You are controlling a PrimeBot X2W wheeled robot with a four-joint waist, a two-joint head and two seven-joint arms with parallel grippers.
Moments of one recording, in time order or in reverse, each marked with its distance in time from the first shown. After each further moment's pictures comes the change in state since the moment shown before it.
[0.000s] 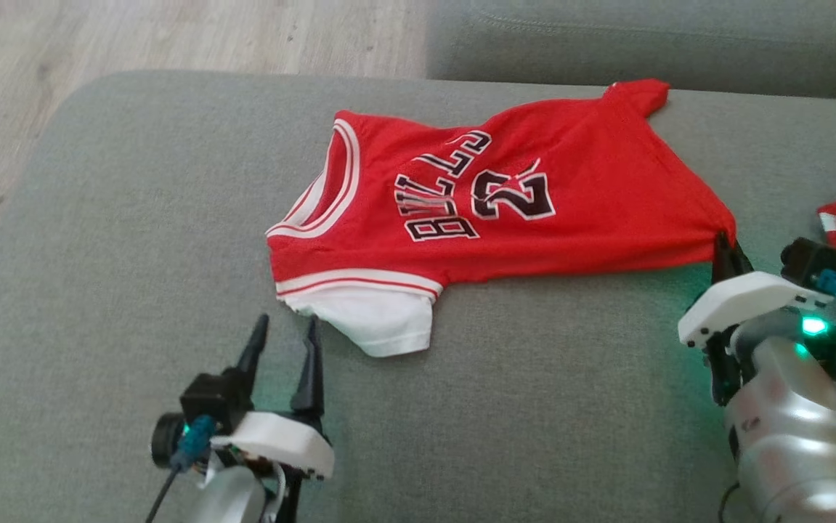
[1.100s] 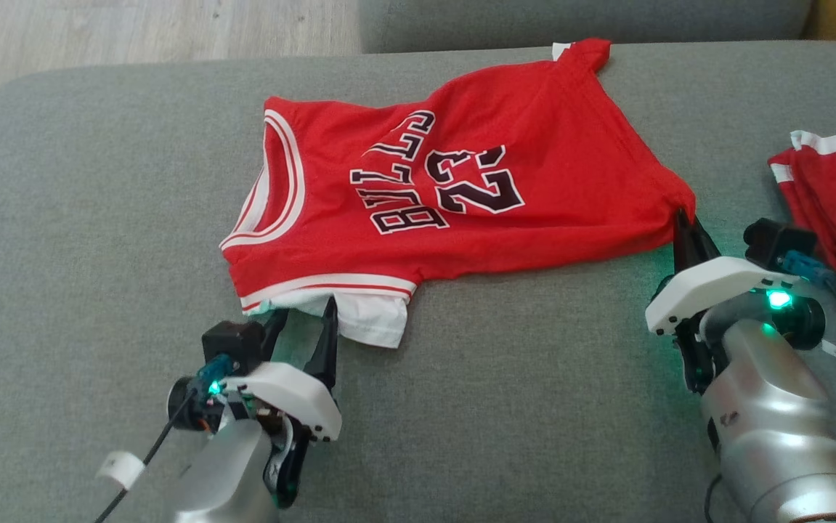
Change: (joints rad) left arm -0.206 -0.004 -0.136 0.276 -0.154 -0.056 0.074; right arm 0.015 0.002 0.294 -0.079 0.214 0.000 0.000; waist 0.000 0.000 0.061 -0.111
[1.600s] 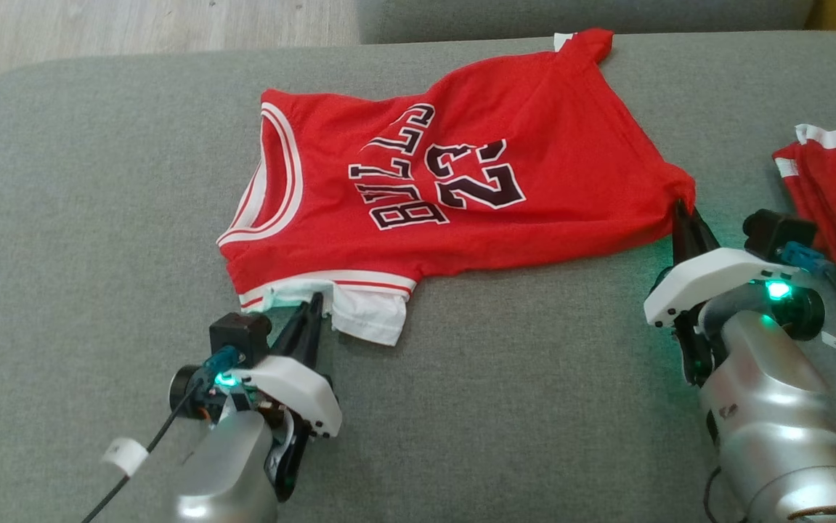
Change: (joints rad) left arm -0.058 -0.001 -0.050 0.093 0.000 -0.029 -0.031; right arm -0.018 0.000 0.007 0.002 0.000 0.000 0.000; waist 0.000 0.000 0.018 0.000
